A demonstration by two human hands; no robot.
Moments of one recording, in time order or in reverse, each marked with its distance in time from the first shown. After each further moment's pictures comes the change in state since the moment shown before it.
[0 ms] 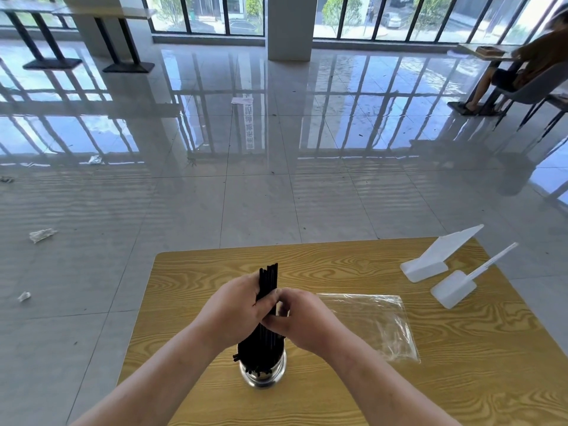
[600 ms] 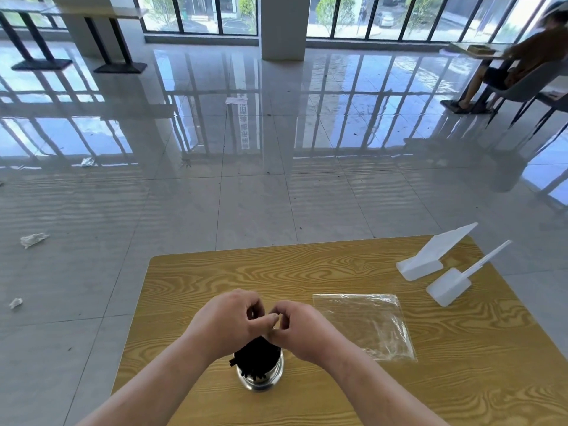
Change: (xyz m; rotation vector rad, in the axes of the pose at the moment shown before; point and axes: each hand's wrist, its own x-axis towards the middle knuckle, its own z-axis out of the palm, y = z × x) left_hand -0.003 -0.019 0.010 0.222 -0.091 -0.156; right_hand -0.005 0.020 0.011 0.042 -0.081 0.165
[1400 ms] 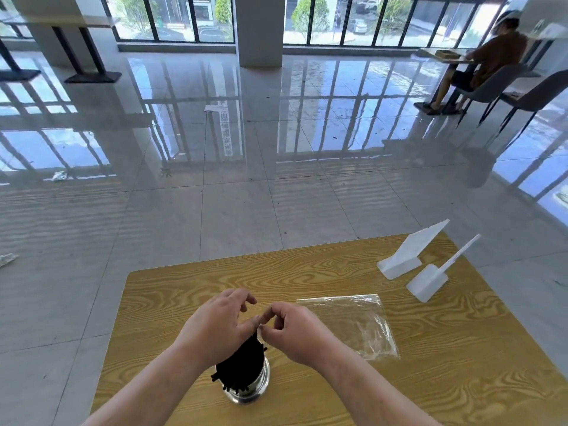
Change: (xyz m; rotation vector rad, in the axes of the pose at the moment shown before) left_hand 0.015 0.012 0.006 0.044 0.010 0.103; right_hand -0.004 0.015 -0.016 0.055 0.091 0.051
